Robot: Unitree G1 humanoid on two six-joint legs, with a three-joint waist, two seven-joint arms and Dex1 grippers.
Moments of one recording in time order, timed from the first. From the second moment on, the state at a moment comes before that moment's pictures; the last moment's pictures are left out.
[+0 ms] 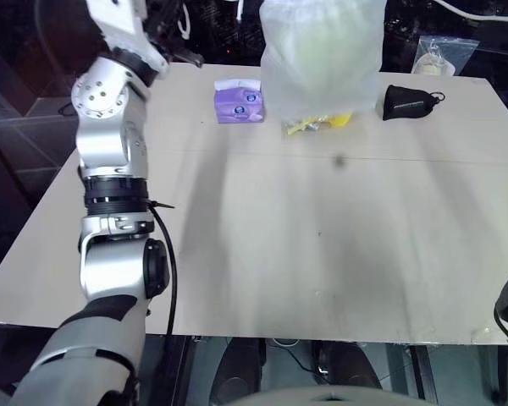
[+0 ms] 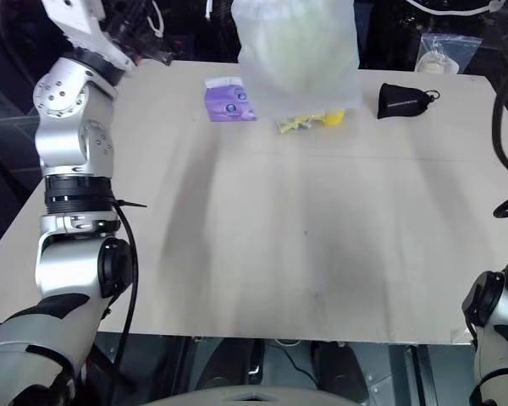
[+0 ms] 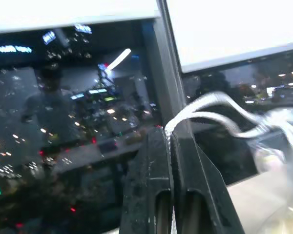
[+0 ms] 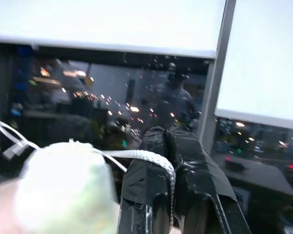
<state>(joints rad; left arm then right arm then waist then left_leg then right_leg) -1.04 0.47 0.16 0.41 -0.22 0.08 -0.50 -0.79 -0.72 -0.52 -0.50 0.79 0.82 0.27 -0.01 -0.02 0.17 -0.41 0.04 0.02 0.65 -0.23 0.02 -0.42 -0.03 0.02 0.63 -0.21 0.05</state>
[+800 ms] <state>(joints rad) -0.87 0.44 0.12 0.36 -0.20 0.14 -0.55 -0.37 -0.69 -0.56 -0.47 0.74 0.74 0.27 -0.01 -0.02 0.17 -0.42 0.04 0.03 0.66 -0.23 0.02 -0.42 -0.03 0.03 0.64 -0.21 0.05</state>
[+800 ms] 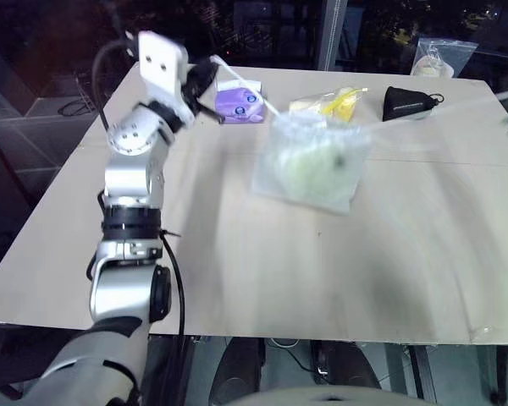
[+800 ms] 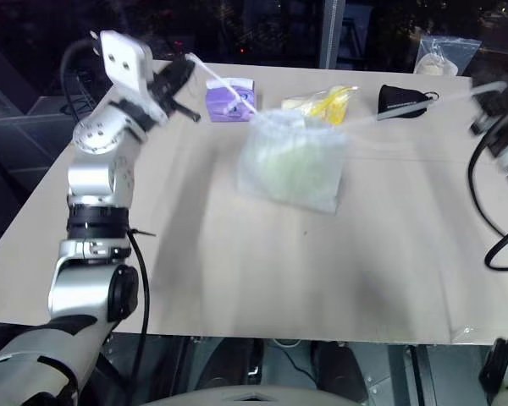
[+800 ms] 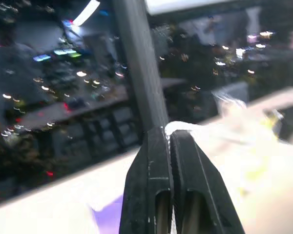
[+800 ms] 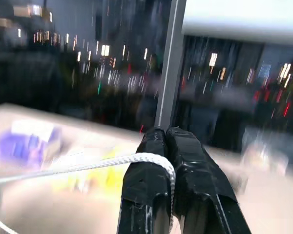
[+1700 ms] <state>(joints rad) -0.65 0.44 0.07 0.30 -0.32 0.27 -0.62 -0.11 -0.70 -0.47 -0.41 0.69 0.72 0.37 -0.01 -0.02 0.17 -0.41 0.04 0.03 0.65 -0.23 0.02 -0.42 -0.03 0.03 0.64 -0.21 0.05</state>
